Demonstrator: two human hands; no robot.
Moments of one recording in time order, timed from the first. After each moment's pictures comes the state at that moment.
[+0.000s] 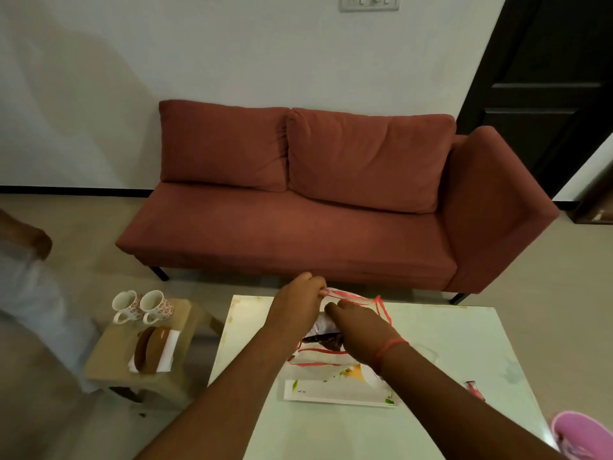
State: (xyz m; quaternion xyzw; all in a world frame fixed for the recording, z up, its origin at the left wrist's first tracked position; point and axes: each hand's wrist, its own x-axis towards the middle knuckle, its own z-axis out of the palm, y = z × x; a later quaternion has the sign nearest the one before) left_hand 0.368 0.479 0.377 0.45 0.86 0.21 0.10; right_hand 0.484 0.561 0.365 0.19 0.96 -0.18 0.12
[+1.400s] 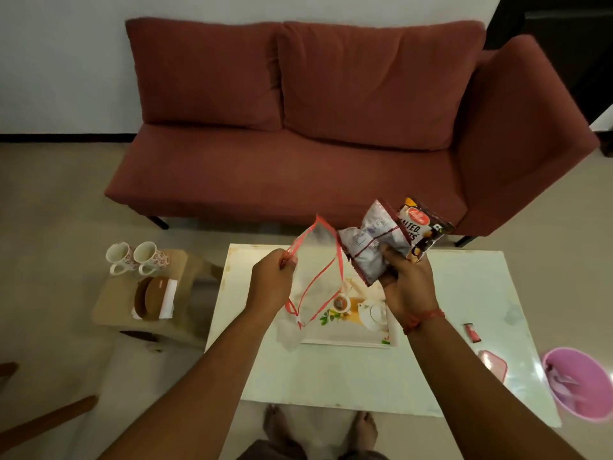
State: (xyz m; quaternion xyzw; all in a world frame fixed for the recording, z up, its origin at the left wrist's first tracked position) left_hand 0.360 0.467 0.302 0.19 0.89 0.35 0.22; right_hand 0.516 0.619 0.307 0.36 0.33 -0.81 -0.33
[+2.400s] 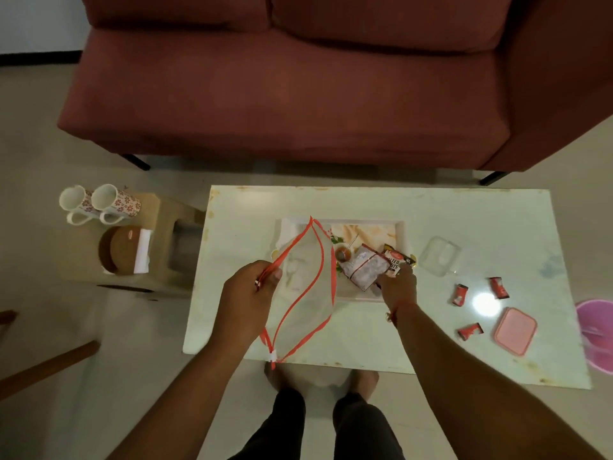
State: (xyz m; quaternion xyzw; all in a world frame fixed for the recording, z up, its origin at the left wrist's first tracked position) left_hand 0.394 0.415 0.202 0.18 0.89 0.30 0.28; right_hand 0.553 0.626 0.017 0.64 0.54 -0.55 -0.03
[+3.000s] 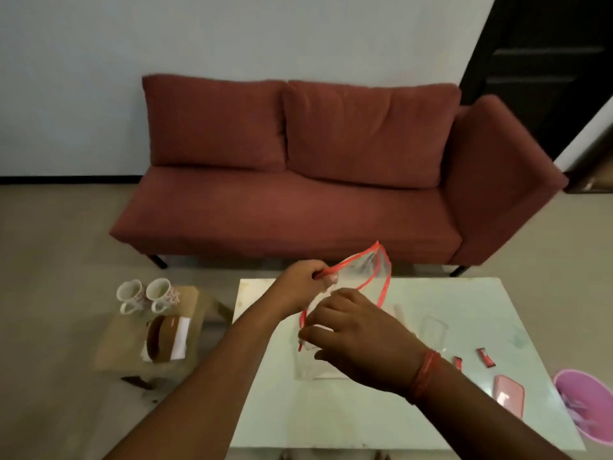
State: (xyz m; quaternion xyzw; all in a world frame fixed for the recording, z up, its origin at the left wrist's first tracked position) left_hand 0.319 0.430 0.385 0.40 0.79 0.31 0.35; right_hand 0.484 0.485 0.392 -0.11 0.99 -0.06 -0.12
